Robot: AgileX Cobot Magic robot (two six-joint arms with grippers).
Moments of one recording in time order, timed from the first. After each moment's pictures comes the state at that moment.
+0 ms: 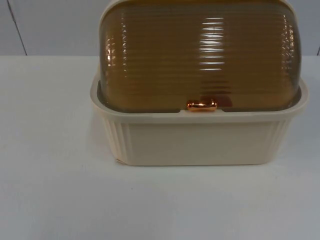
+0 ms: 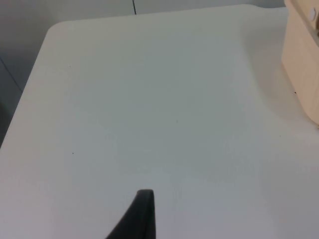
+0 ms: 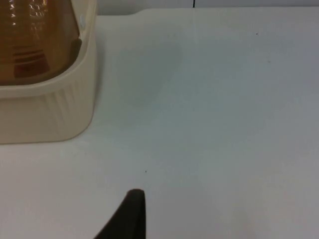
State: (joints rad) right arm -0.01 0.00 -0.51 -0.05 1.09 0.01; left arm 0.01 0.00 -0.50 0.00 1.08 0.05
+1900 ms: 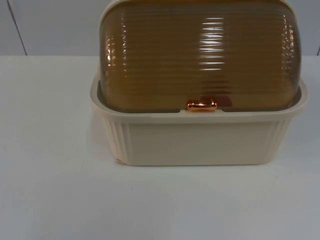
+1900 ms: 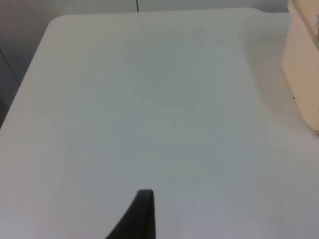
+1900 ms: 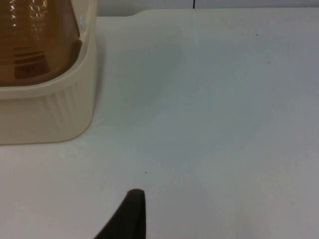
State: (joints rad) right arm -0.01 0.00 -0.51 -0.05 1.09 0.01; left arm 0.01 0.00 -0.50 0.01 1.08 0.00
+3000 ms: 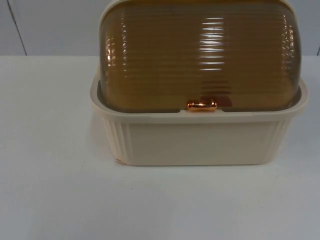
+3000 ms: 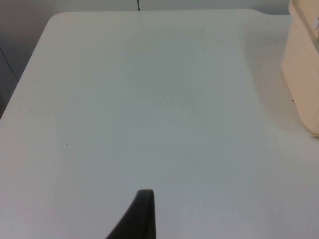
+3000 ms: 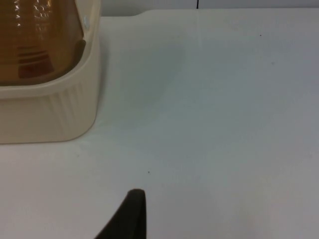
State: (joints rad) right arm 0.00 0.00 -0.51 -0.05 1.09 0.01; left arm 0.01 0.00 -0.50 0.01 1.08 -0.02
